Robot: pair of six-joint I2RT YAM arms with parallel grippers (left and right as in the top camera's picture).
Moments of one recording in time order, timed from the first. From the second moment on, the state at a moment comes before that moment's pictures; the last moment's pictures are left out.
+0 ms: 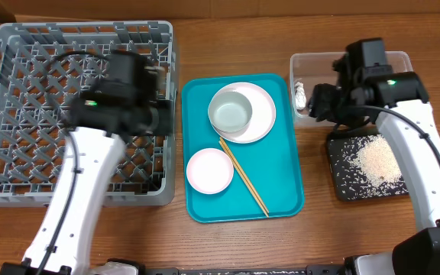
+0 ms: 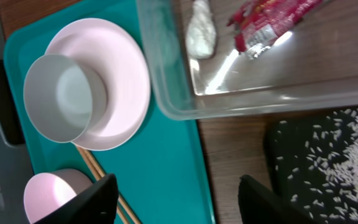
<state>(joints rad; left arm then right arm) -0.21 1.47 1.45 -1.11 0.11 -0.21 0.11 1.59 1.46 -1.07 -0.19 0.33</state>
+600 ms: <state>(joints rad) -0.73 1.85 1.45 -1.06 0.07 -0.19 0.09 1.59 1.46 -1.09 -0.18 0.35</state>
